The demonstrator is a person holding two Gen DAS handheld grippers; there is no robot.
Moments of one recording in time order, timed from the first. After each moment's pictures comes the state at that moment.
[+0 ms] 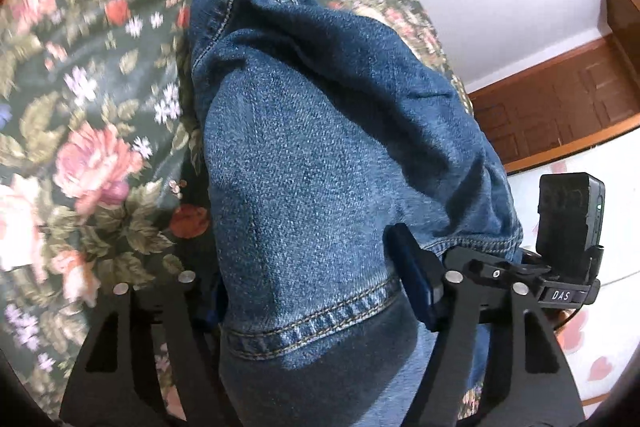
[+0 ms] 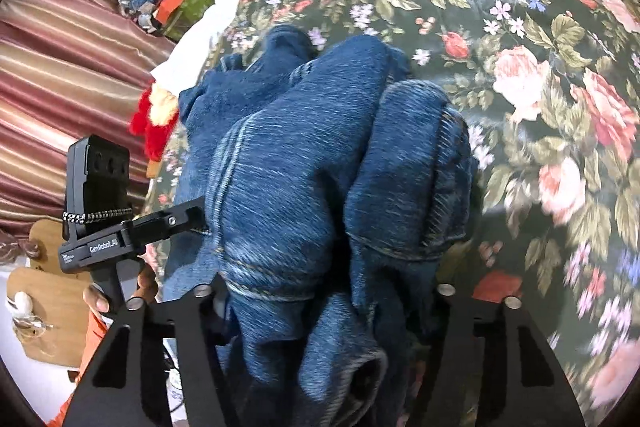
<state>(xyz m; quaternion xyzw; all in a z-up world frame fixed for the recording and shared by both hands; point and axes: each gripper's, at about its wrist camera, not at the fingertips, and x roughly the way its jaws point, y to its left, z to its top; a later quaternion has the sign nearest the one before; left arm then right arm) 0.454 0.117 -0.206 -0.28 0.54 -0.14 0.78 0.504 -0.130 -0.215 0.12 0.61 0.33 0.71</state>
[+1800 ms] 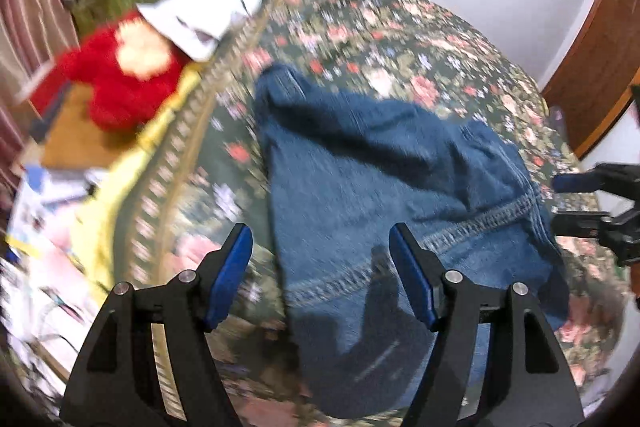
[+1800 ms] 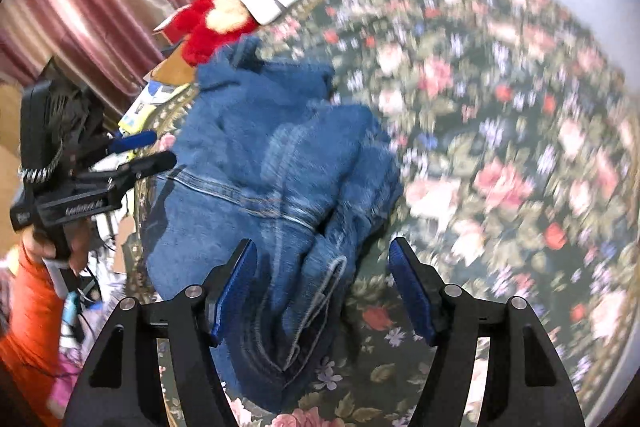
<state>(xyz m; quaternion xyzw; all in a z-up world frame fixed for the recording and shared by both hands) 0.274 0.189 -0.146 -0.07 0.46 0.02 0.88 0.361 -0.041 -0.144 -0.11 0.51 0.37 0.76</state>
